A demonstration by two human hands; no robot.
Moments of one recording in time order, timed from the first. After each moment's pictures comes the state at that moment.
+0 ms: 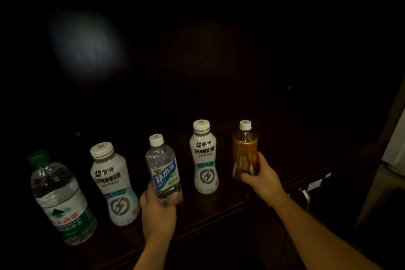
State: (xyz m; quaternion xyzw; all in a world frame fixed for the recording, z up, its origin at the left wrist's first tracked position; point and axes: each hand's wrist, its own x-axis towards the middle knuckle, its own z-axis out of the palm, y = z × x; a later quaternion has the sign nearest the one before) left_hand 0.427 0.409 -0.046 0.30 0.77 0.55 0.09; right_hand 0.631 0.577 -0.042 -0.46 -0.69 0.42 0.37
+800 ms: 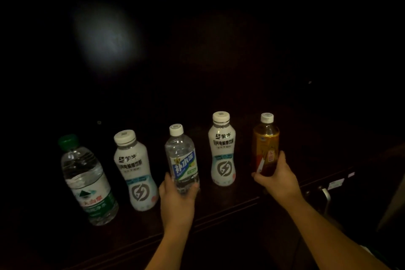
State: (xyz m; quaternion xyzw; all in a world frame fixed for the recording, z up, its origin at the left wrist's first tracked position) left_hand 0.421 0.405 -0.052 0.30 0.78 0.54 0.09; right_hand 0.621 0.572 -0.059 -0.51 -0.69 0.36 0.36
